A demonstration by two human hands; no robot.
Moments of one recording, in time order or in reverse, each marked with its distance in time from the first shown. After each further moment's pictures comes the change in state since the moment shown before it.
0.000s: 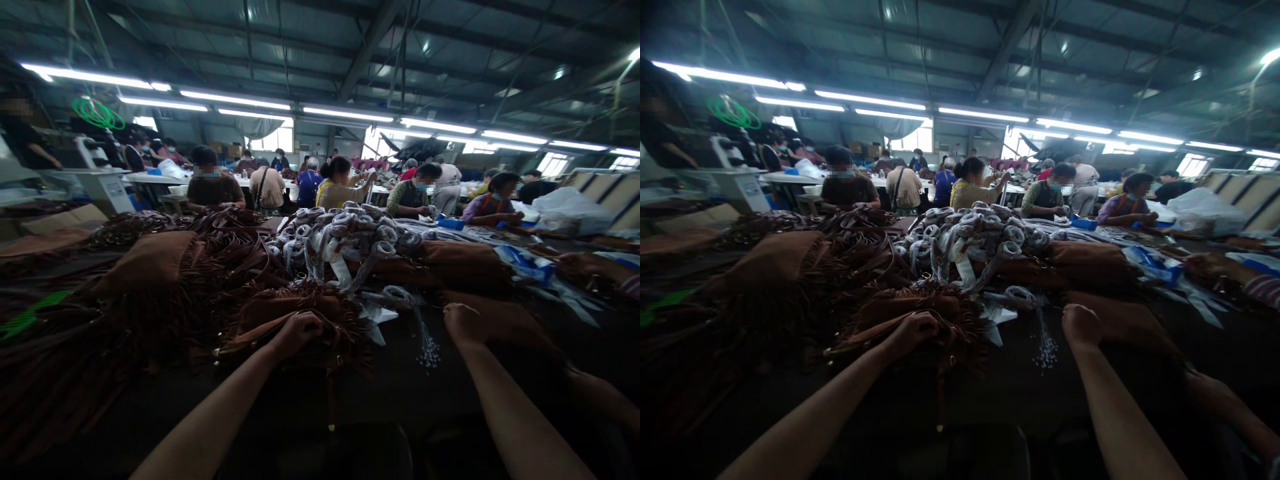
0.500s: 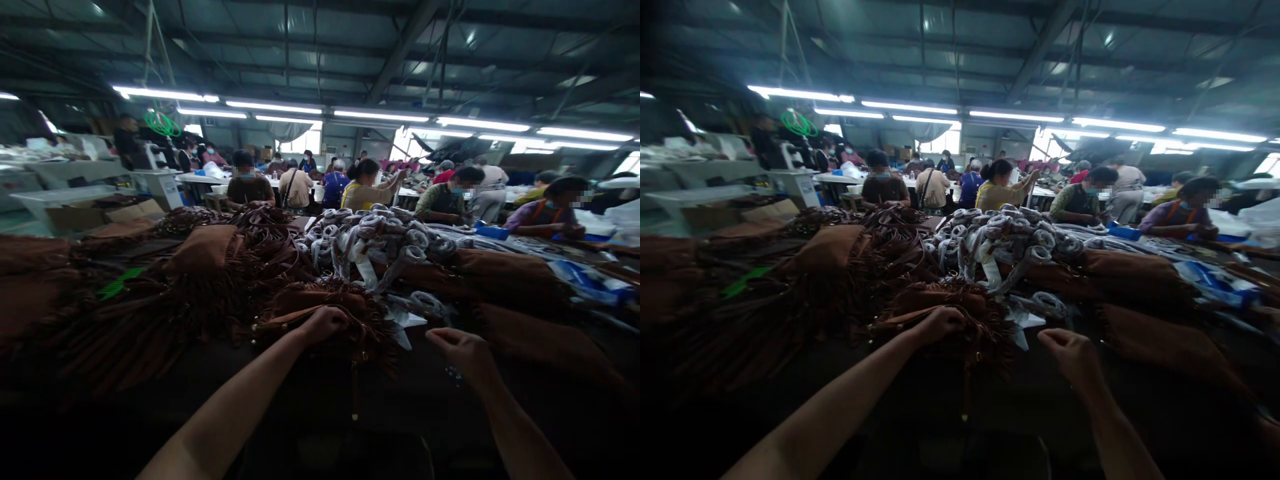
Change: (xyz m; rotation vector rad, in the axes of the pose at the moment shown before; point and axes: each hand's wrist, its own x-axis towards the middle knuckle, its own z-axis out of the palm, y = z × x) left_hand -0.002 -0.001 -0.004 -0.024 -0.036 -0.108; right_hand -0.104 -0.084 -0.042 0.760 -0.167 -0.172
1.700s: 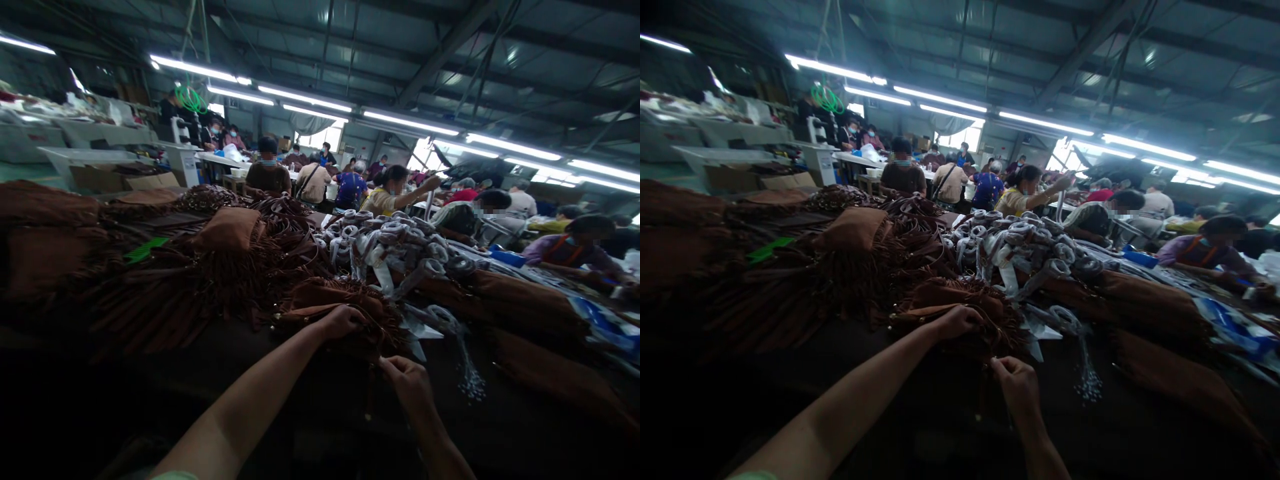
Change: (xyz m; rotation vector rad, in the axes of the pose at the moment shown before) left_hand 0.000 -0.034 -0.001 -0.151 -0.030 0.005; right_hand -0.075 -0.093 0.107 0.144 -0.214 0.084
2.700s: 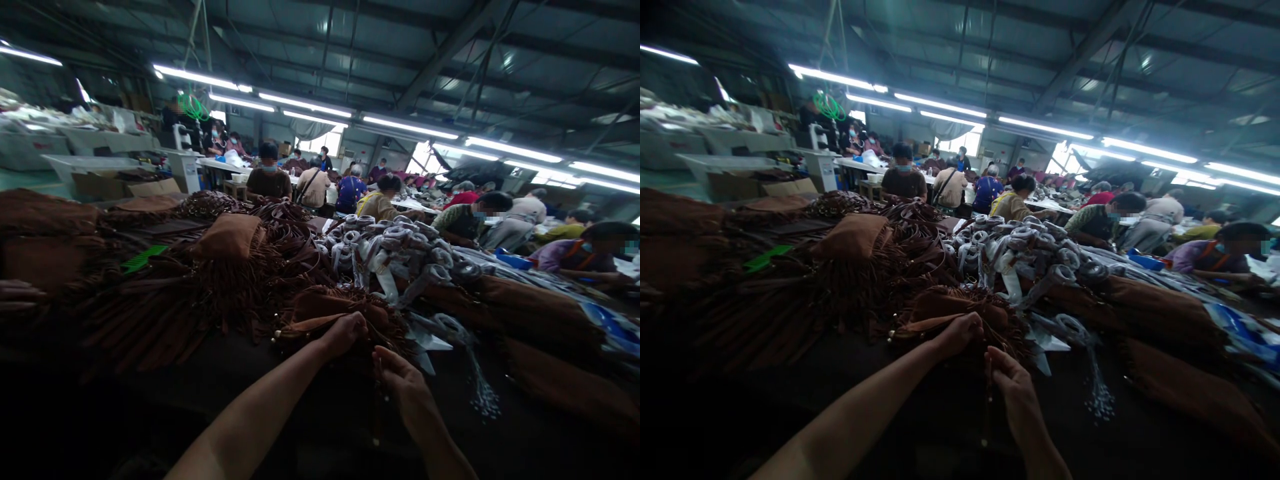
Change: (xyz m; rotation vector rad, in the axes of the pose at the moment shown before) left_hand -0.012 0.022 0.003 -0.060 0.167 -0.008; right_hand 0.015 -0.007 0.019 0.623 -0.133 0.042
